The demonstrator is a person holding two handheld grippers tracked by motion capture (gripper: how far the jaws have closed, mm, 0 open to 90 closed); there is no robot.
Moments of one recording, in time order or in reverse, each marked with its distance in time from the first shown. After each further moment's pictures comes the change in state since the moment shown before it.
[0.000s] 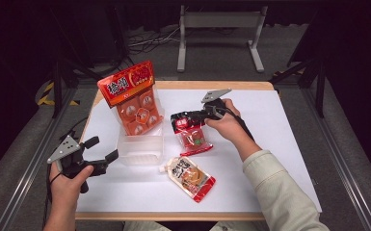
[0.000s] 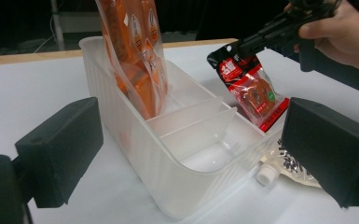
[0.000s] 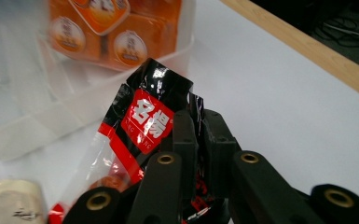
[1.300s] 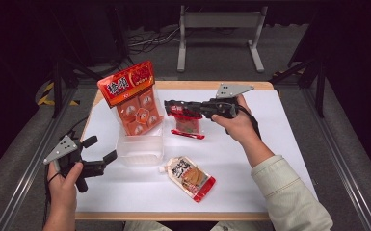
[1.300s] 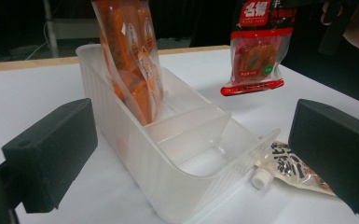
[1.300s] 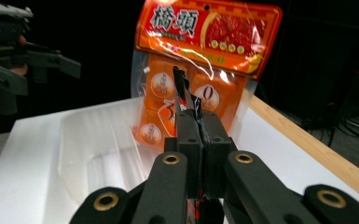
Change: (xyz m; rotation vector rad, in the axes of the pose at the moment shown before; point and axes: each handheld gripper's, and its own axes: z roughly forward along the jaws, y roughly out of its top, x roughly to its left) left arm 0.004 0.000 -0.004 -0.029 -0.024 -0.001; right arm 0.030 0.030 -0.061 -0.349 0.128 -0.090
